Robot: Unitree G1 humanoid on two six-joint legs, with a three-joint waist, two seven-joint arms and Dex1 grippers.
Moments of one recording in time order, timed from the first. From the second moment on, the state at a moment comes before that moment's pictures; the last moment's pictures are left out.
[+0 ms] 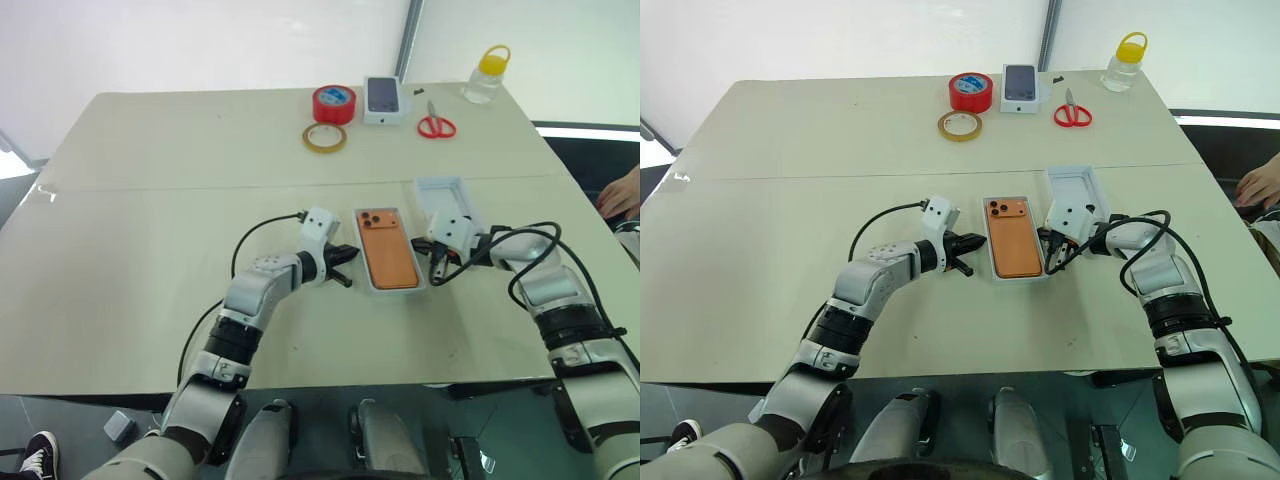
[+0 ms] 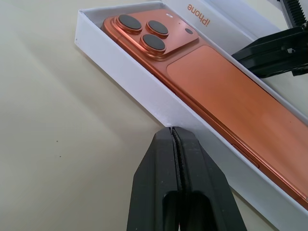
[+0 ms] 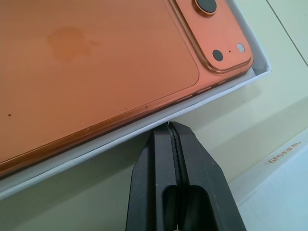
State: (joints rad) left arm -0.60 0.04 -0.17 0.24 -0.27 0.66 -0.53; right arm -0.61 -0.69 0.15 0.49 -0.07 -0.05 1.01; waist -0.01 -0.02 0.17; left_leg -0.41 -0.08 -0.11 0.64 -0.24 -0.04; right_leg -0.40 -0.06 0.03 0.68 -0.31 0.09
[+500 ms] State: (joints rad) left arm -0.58 0.07 -0.16 0.21 -0.27 0.64 -0.53; right arm -0.61 -0.71 0.16 0.48 -0.07 -0.06 1.08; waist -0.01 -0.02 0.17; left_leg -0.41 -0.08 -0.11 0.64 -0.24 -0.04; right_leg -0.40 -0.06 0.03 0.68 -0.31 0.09
